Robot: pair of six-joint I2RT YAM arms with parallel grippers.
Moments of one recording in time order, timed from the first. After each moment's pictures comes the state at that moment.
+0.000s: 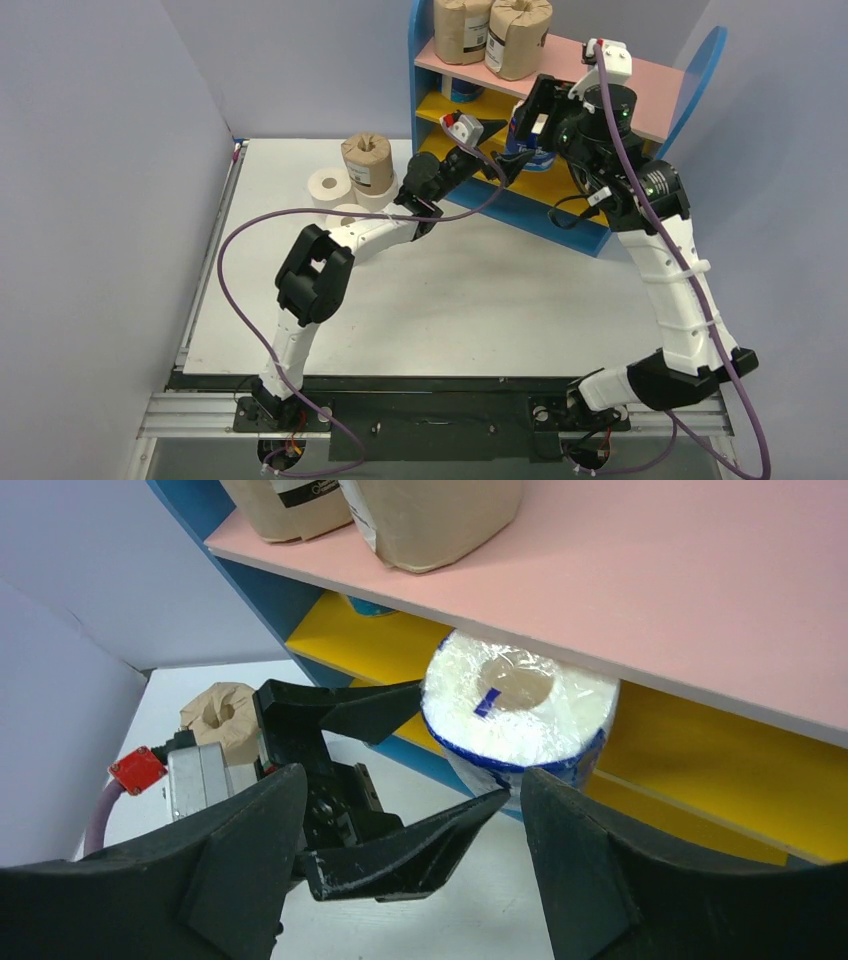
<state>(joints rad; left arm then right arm) -0.74 2.15 1.70 0.94 0.28 -0.23 0.45 1.44 2.01 -0.79 0.30 0.30</state>
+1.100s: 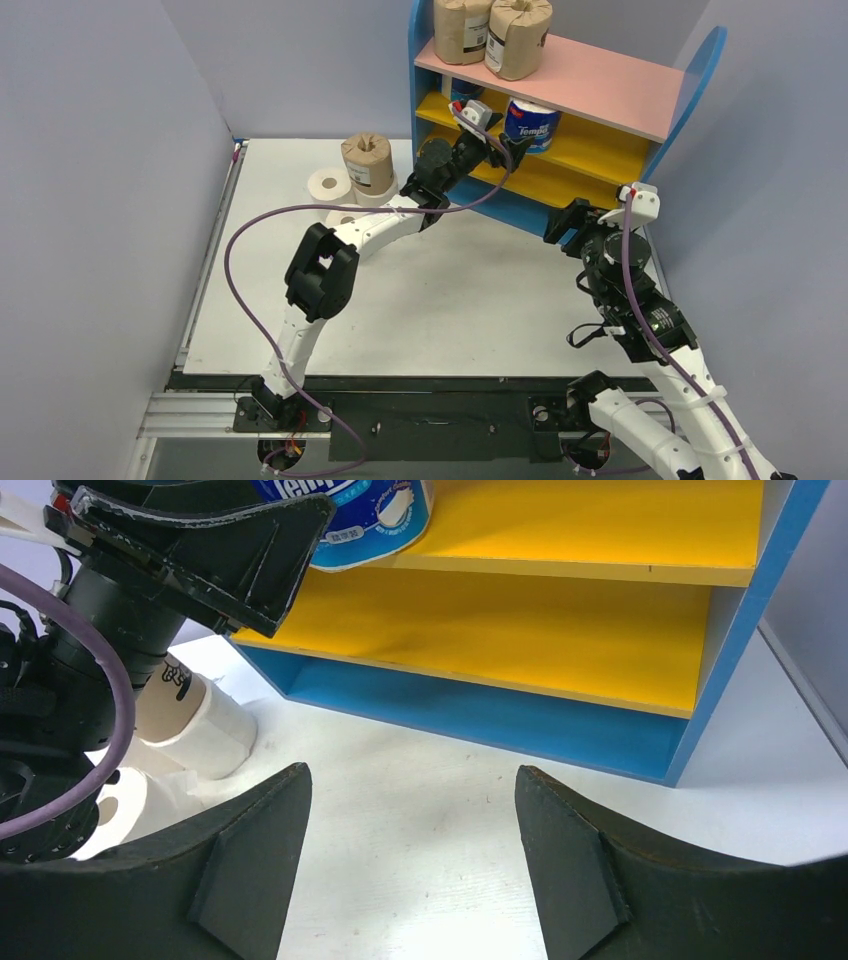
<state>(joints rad) -0.74 2.23 1.87 0.73 0.13 -0.21 0.45 0.70 0.95 -0.41 0.45 0.37</state>
